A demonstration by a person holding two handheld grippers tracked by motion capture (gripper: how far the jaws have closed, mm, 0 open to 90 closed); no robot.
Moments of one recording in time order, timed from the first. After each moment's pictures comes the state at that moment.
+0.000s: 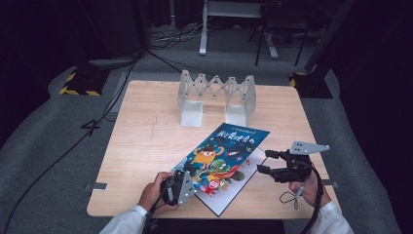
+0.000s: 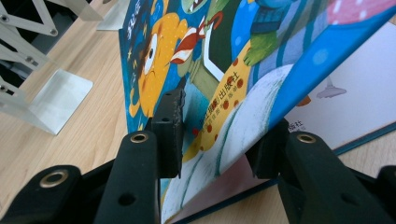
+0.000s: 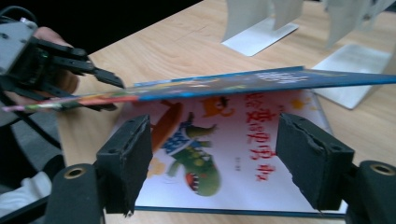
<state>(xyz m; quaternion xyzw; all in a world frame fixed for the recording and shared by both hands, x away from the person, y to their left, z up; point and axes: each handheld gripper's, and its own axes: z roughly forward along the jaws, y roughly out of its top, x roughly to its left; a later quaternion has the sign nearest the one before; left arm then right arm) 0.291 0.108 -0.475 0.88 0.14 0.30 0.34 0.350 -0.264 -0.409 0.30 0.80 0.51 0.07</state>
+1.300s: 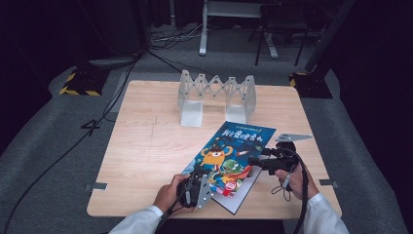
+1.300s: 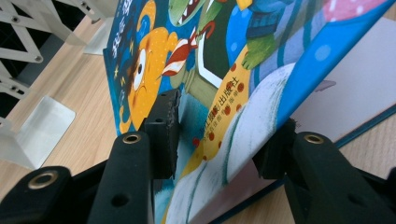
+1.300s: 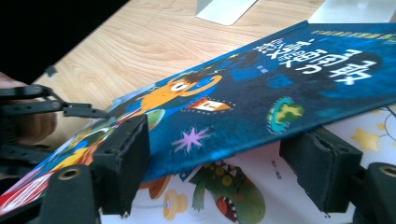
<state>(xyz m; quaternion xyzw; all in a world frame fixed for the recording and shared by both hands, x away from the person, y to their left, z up) 0.289 0.067 -0.481 0.88 0.13 0.30 0.35 0.381 -0.239 -0.422 0.41 0.79 0.46 0.03</state>
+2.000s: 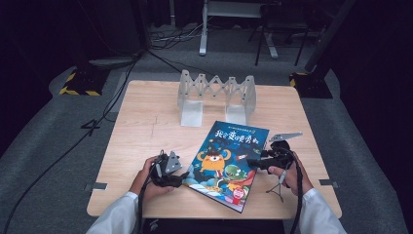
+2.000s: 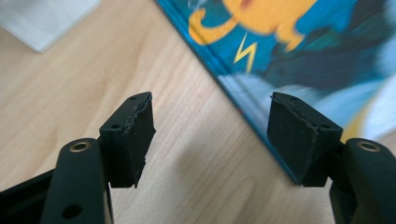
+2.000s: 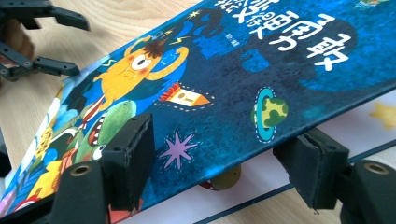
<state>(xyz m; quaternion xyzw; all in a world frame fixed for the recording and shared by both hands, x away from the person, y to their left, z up) 0.353 0.147 -0.494 0.89 0.25 0.18 0.35 0.405 -0.244 -0.450 0.39 0.83 0.40 0.01</state>
